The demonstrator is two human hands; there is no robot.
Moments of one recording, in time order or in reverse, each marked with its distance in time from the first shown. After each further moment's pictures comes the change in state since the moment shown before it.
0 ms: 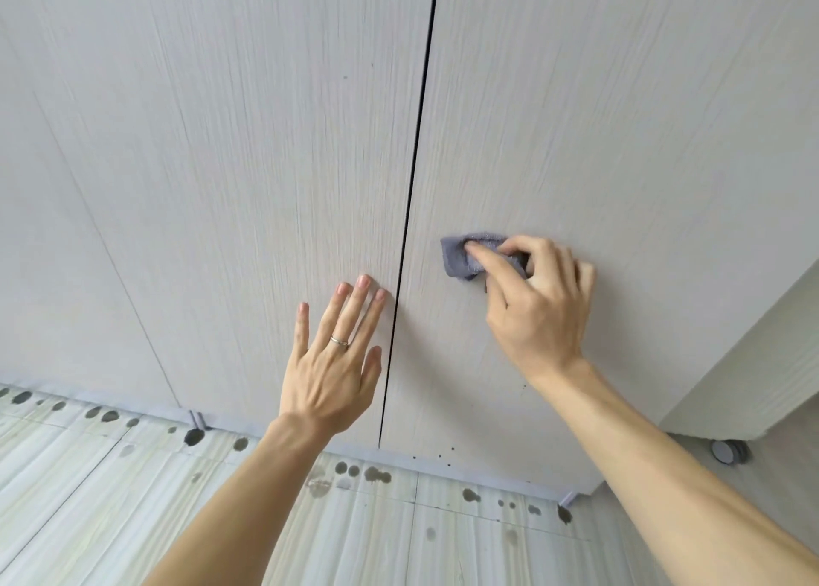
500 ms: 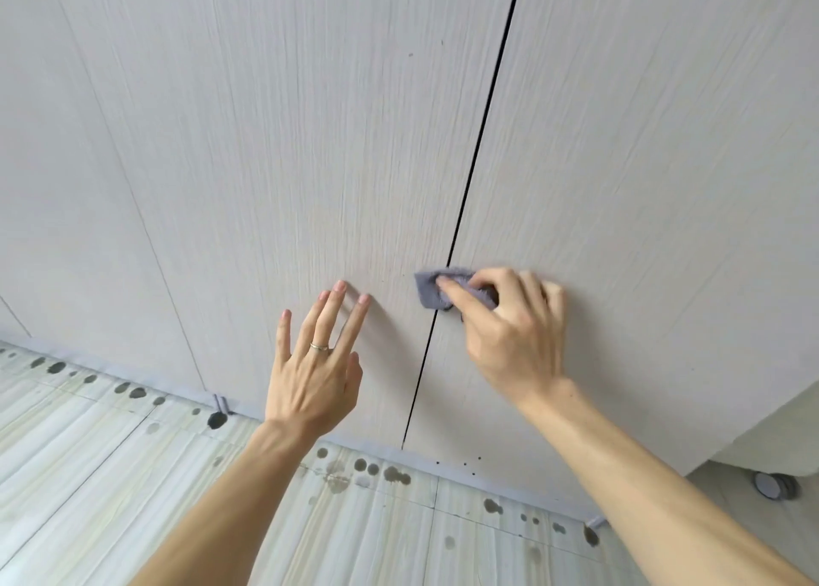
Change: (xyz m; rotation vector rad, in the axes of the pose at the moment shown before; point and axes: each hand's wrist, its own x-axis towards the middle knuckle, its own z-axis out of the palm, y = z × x) left_hand -0.024 -0.050 0.019 0.050 0.038 -0.124; right_hand -0.022 -0.048 0.035 0.082 -0.101 -0.170
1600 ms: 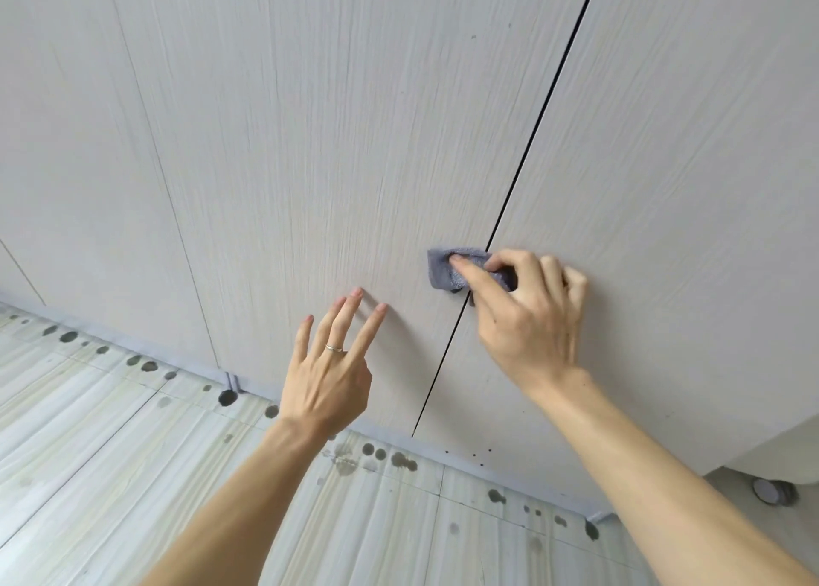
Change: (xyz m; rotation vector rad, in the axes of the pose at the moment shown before) left_hand -0.021 -0.011 0.010 -0.031 -0.050 -0.024; right_hand 0.014 -0.018 0.013 -0.044 -0.021 0.012
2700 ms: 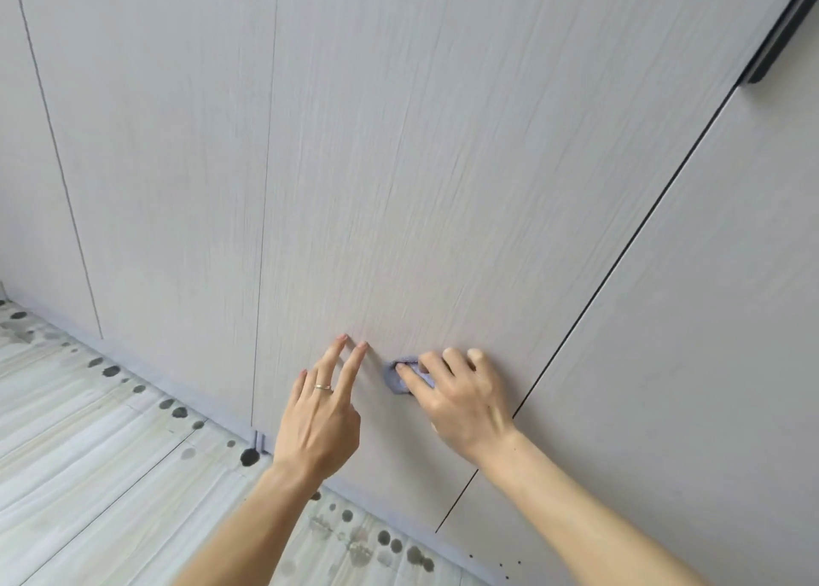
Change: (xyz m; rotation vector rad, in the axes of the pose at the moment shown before) left_hand 0.014 -0.068 -0.026 -0.268 -0.085 -0.294; right_hand 0.021 -0.087 0.061 0.020 -0.116 -0.490
